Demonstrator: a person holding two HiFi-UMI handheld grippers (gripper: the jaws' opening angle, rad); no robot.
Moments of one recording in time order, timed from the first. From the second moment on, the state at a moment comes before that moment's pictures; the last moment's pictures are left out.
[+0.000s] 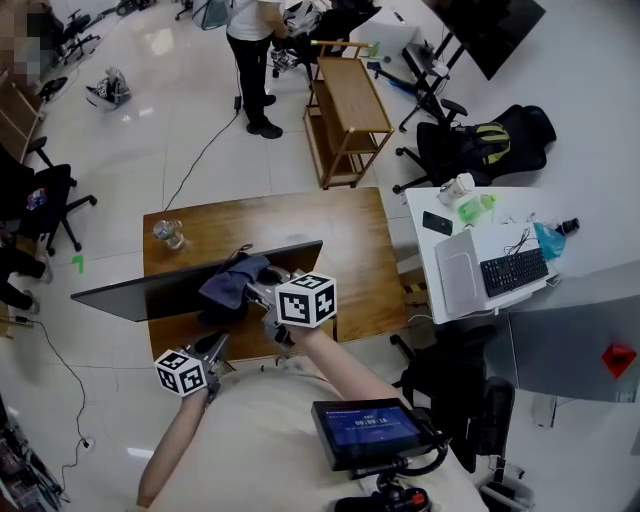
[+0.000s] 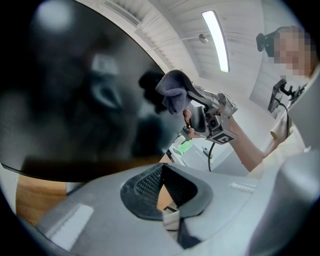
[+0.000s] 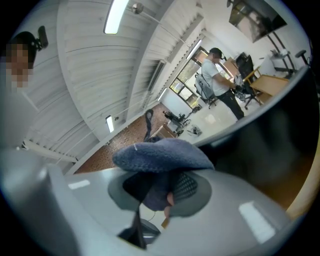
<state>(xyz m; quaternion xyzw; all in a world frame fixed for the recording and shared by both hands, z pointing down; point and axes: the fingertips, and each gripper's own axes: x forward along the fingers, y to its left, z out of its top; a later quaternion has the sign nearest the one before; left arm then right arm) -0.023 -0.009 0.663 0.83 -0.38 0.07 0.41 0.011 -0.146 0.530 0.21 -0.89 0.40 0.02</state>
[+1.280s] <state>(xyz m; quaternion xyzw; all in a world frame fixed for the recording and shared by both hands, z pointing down) 0.029 -0.033 0.664 0.82 -0.39 0.08 0.41 0.120 -0.173 0.545 0.23 -0.88 0.42 0.01</state>
